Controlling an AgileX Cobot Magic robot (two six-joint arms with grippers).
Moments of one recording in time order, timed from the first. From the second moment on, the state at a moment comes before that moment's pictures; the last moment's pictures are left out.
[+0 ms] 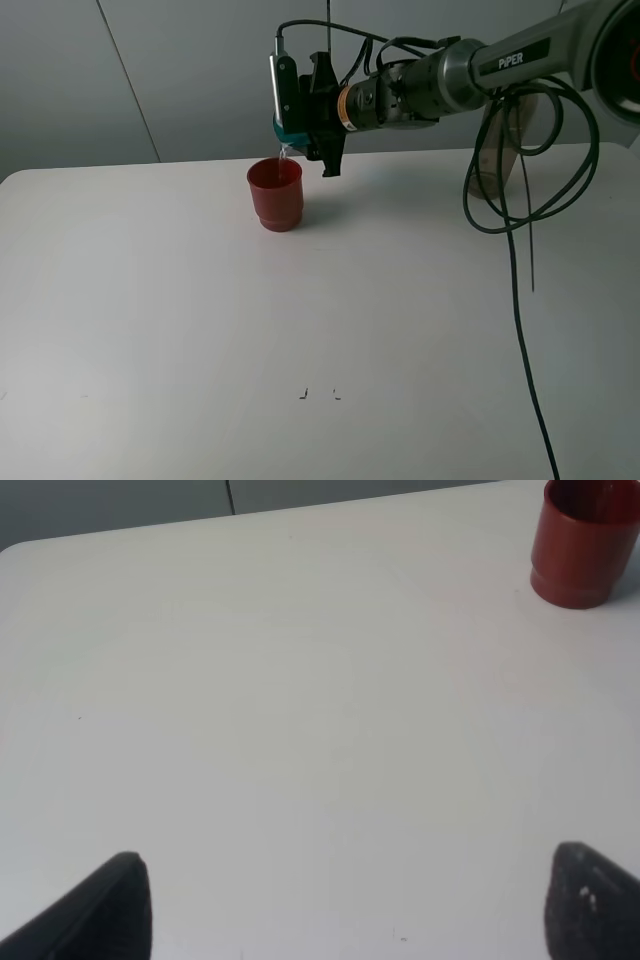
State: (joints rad) left arm -0.11 0.00 -0.51 0.02 1.09 0.01; right arm 0.48 2.32 -1.65 -1.27 -0.20 -0.11
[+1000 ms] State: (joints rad) left arm -0.11 0.00 -0.51 0.02 1.09 0.01; right arm 0.49 2.30 -1.65 -1.26 -0.20 -0.30
